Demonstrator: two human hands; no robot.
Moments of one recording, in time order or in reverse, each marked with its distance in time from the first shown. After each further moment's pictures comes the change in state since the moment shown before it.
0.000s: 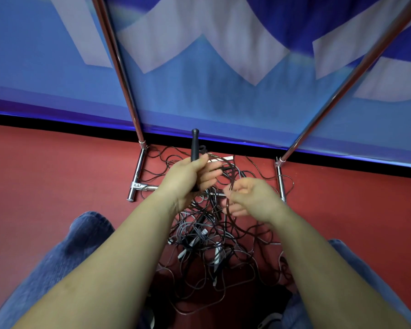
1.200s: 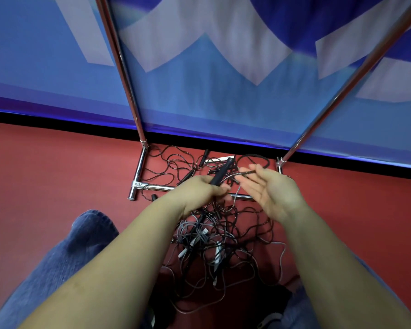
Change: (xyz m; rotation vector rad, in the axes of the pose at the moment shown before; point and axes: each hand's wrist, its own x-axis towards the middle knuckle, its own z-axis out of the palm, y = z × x) left_hand -0.002 -0.019 -0.003 0.561 -0.161 -0.117; right_hand 0.004 -0.010 -0.018 0.756 0.211 0.046
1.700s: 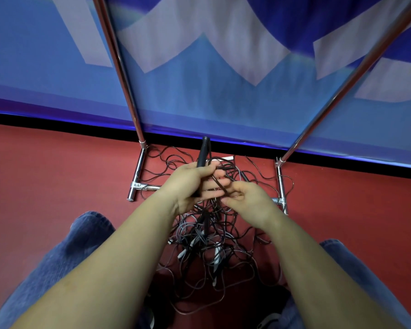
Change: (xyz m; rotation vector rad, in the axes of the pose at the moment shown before) left_hand -0.002 0.015 -0.005 -0.489 0.068 0.056; right_hand 0.003 0.032 0.002 -0.999 -0.255 -0.236
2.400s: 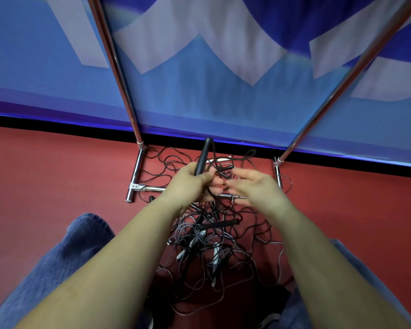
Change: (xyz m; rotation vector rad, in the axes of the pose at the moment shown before) left_hand 0.001 -0.009 0.001 0.292 0.055 0.112; right_hand 0.000 -0.010 -0.020 0.377 0.095 0.171
